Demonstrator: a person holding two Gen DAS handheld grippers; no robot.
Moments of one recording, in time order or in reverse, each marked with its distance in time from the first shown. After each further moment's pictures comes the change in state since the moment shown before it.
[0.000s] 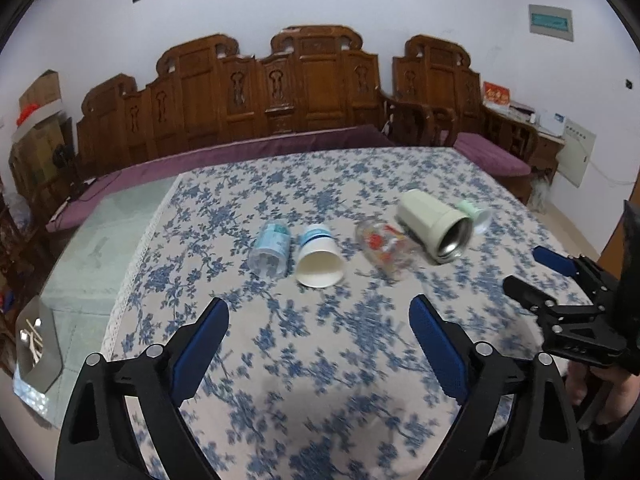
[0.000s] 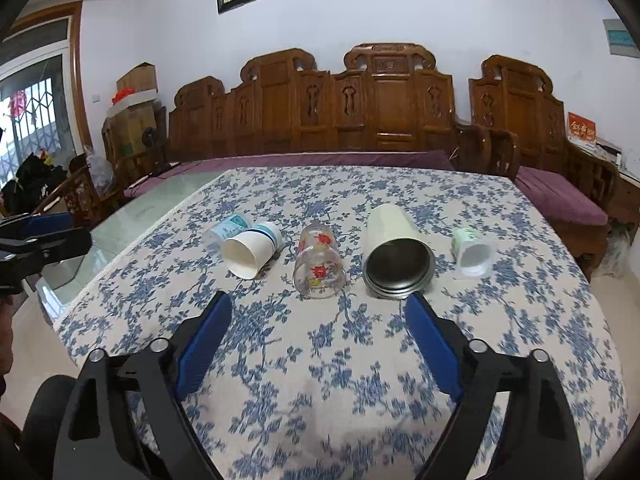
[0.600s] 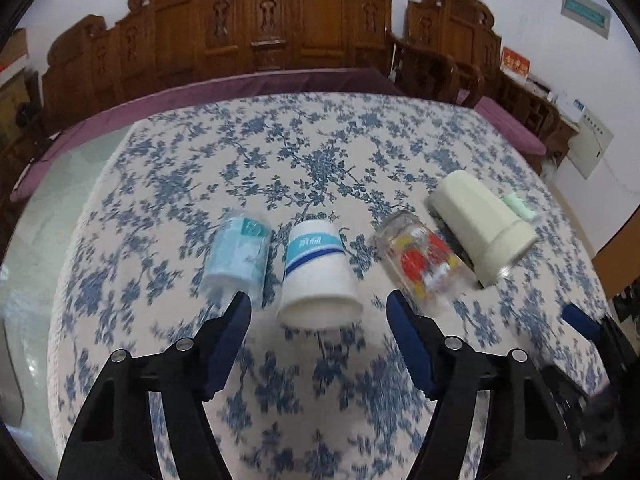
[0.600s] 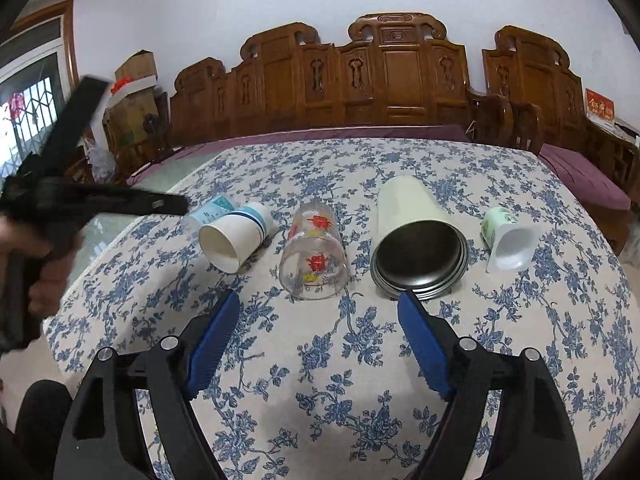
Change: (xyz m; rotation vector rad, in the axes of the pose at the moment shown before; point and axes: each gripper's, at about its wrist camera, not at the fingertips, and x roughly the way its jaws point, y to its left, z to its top) left arm 0.170 0.011 0.059 -0.050 0.243 -0.073; right arm 0.062 -0.021 -0.008 0.026 0.069 0.052
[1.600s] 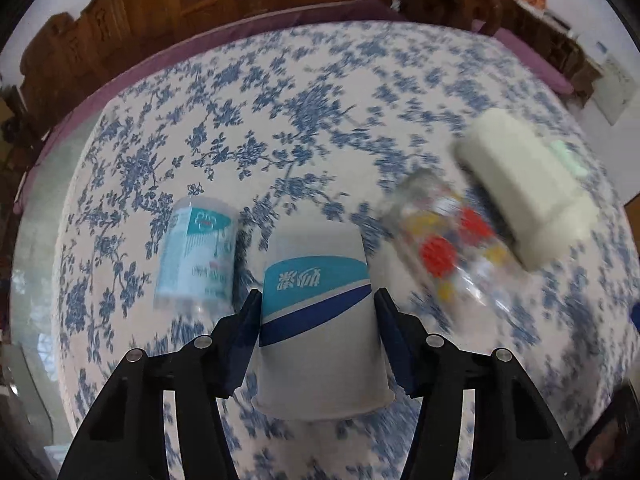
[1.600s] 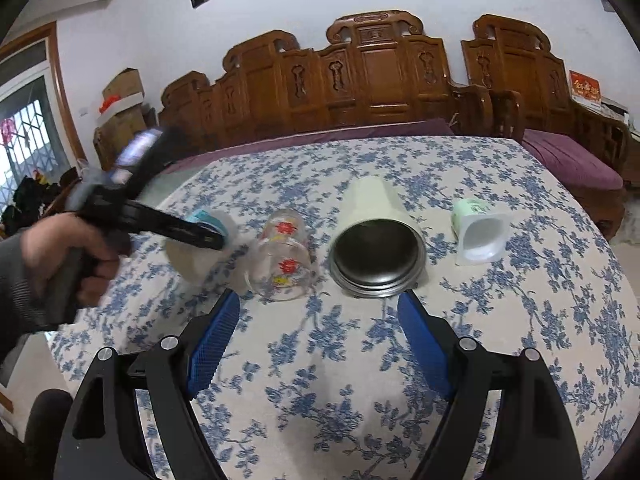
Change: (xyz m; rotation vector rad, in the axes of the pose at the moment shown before) left arm 0.054 -0.028 0.011 0.085 0.218 0.068; right arm -0.014 -0.037 -0.002 0.072 -0.001 -0.032
